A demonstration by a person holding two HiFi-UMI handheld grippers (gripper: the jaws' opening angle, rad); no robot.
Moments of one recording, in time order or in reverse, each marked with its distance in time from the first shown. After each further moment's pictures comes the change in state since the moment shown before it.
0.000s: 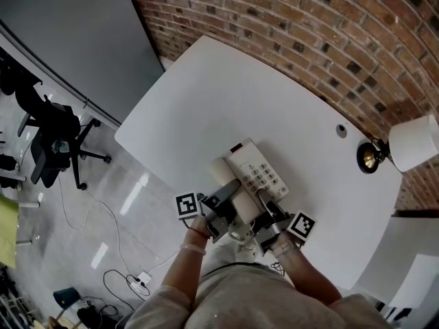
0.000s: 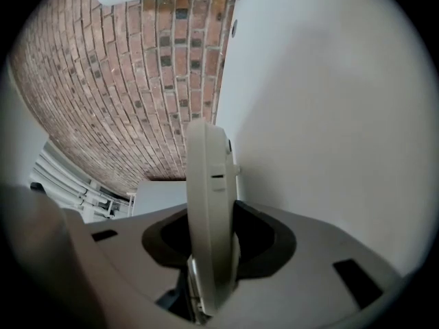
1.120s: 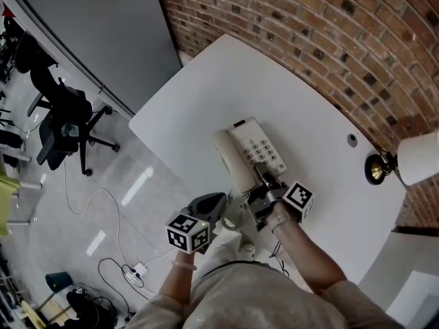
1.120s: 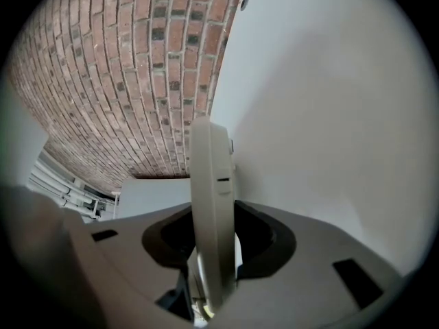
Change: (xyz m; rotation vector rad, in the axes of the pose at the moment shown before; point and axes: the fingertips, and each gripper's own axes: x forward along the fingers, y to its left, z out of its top) left arm -0.084 -0.014 -0.004 1.074 0.119 0.601; right arm 0.080 0.020 0.004 0.017 0.027 -0.109
